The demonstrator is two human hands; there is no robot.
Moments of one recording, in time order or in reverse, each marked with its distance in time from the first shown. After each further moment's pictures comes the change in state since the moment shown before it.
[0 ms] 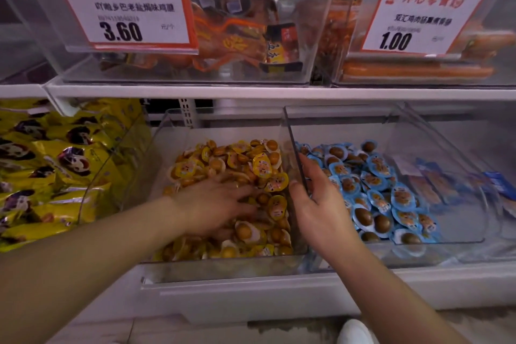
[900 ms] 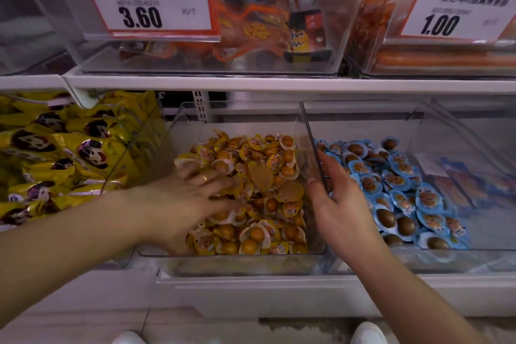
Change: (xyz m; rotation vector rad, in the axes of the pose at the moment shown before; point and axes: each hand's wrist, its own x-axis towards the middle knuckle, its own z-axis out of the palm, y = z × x) left_hand -0.070 -0.018 -0.013 0.040 -0.179 -0.128; right_hand -0.003 -0.008 0.000 0.004 0.007 0.002
